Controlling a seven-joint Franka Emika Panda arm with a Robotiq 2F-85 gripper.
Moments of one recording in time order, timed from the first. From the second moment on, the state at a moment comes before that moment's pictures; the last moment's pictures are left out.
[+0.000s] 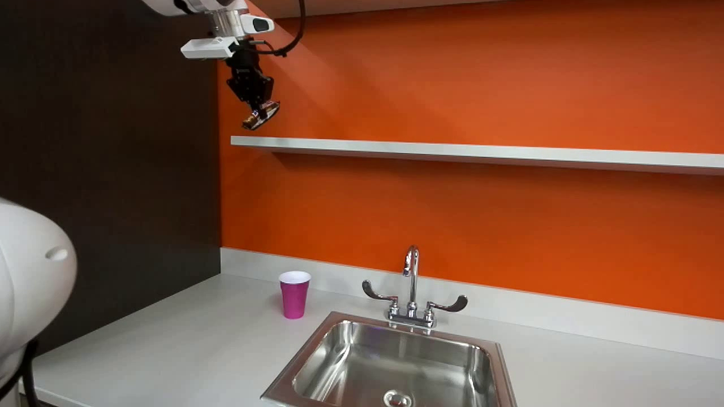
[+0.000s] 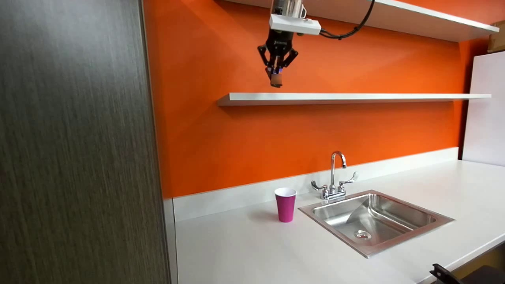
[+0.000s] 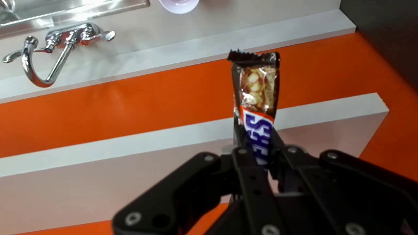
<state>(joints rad) 0.08 -0.20 0.16 -1.82 -0.14 2.12 0.42</state>
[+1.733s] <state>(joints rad) 0.12 0.32 0.08 -1.18 -0.23 1.88 0.40</state>
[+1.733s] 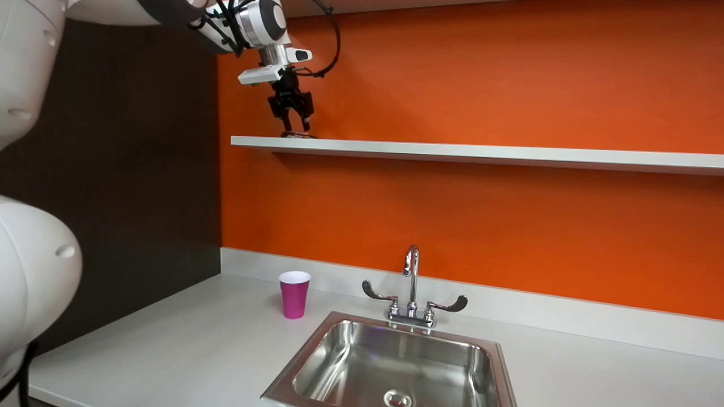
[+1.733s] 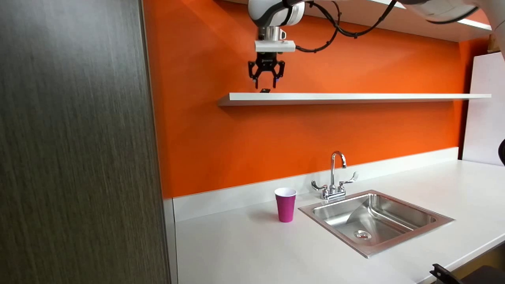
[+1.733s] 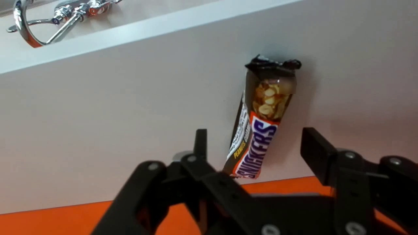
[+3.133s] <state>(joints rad) 0.12 -0.17 0.08 -1.85 -0.10 1.82 0.28</state>
